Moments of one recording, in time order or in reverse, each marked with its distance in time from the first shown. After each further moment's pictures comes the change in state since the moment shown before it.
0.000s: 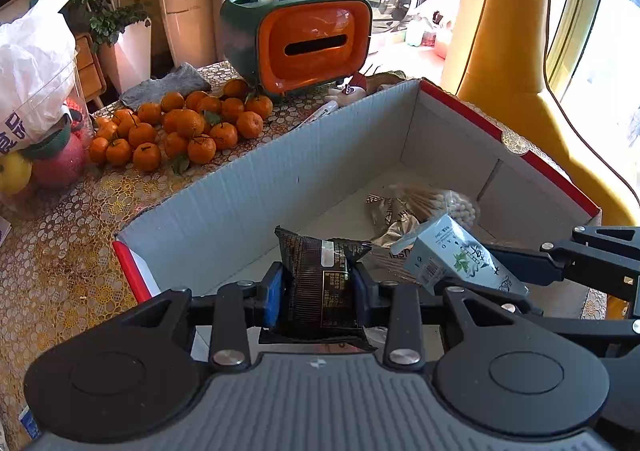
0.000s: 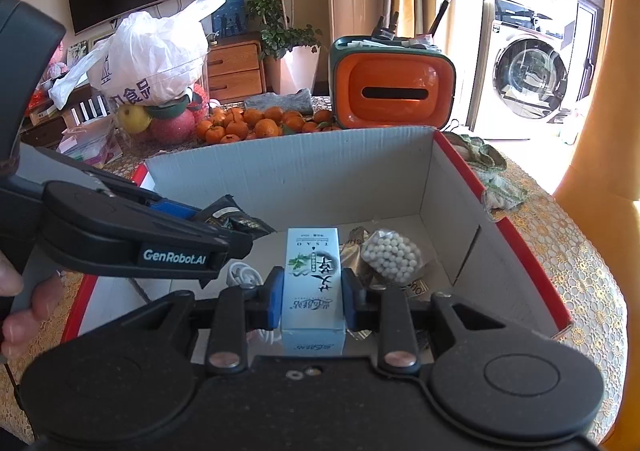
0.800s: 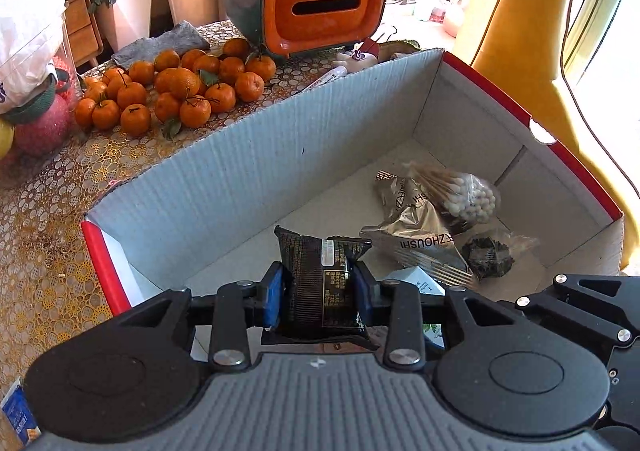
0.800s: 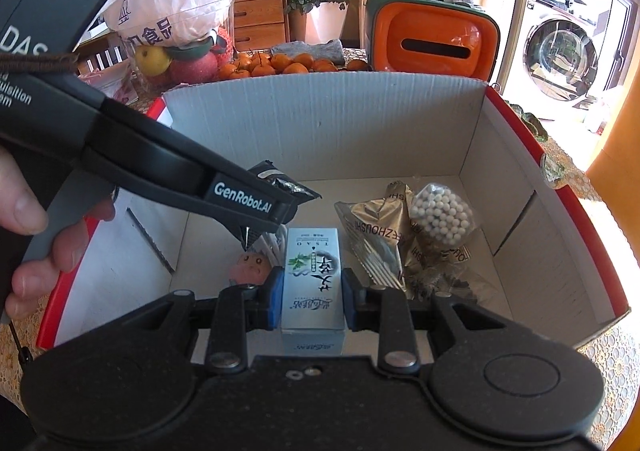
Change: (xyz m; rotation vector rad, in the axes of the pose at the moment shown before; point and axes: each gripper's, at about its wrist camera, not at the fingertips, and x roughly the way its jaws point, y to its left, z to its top) left arm 0.029 0.007 0.005 -0.052 0.105 -0.017; right arm 0.029 0.016 -0.010 -0.067 0.131 0.029
